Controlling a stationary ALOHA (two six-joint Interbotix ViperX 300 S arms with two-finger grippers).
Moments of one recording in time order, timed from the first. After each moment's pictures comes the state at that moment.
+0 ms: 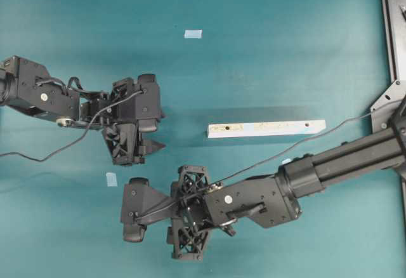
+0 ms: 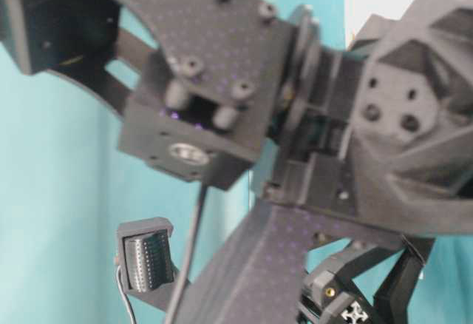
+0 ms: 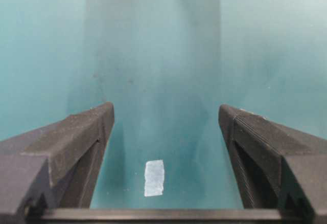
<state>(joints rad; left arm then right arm) 0.00 0.15 0.75 -0.07 -0.08 -0.01 0.33 0.46 0.05 -0.06 0.62 0.62</state>
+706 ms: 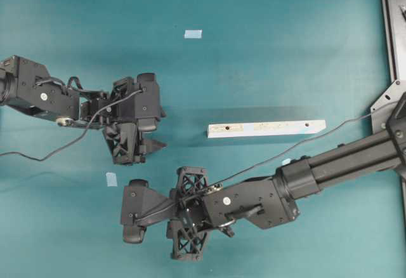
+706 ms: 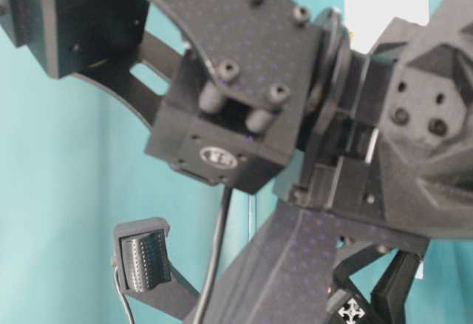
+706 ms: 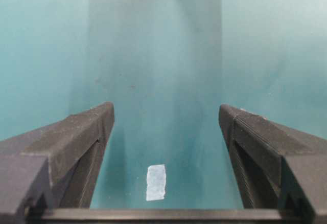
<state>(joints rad) 0.00 0.15 0.75 -0.07 -0.10 -0.01 0.33 0.47 0.05 -0.06 0.60 0.62</state>
